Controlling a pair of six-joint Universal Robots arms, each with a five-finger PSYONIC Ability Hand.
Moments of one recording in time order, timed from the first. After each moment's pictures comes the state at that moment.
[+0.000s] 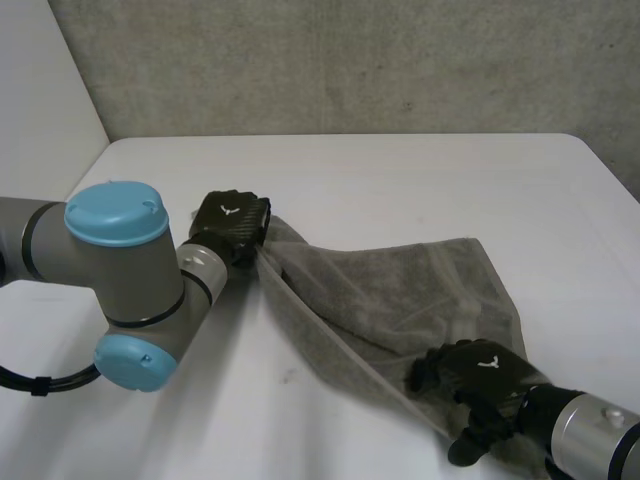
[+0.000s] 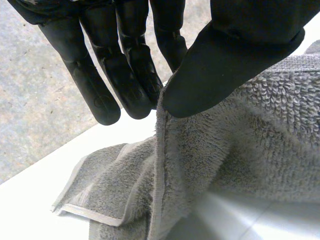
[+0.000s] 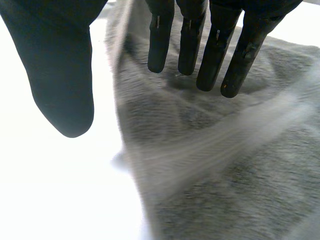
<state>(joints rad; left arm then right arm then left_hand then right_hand) 4.20 -2.14 -1.40 3.35 -1.58 3.36 1.75 -1.52 2.11 0.15 1.02 2.75 1.19 1.22 1.22 1.22 1.03 0.45 0.51 0.50 0.49 0.32</state>
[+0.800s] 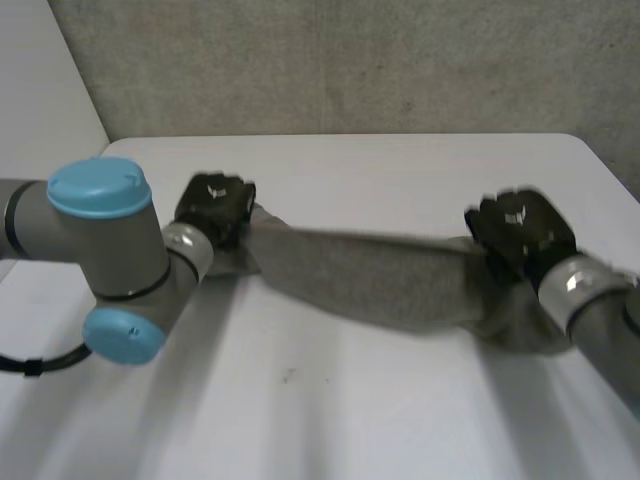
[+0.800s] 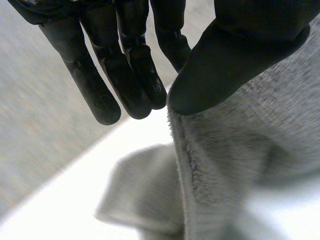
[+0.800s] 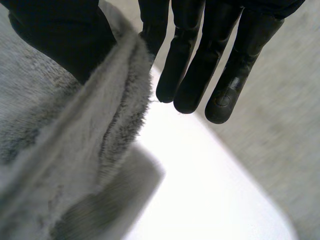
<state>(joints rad) 4.25 -2.16 -1.31 3.32 -1.57 3.47 1.82 -1.37 1.78 -0.21 1.34 2.60 1.19 1.22 1.22 1.22 1.04 0.95 1.17 1.18 1.19 0.99</state>
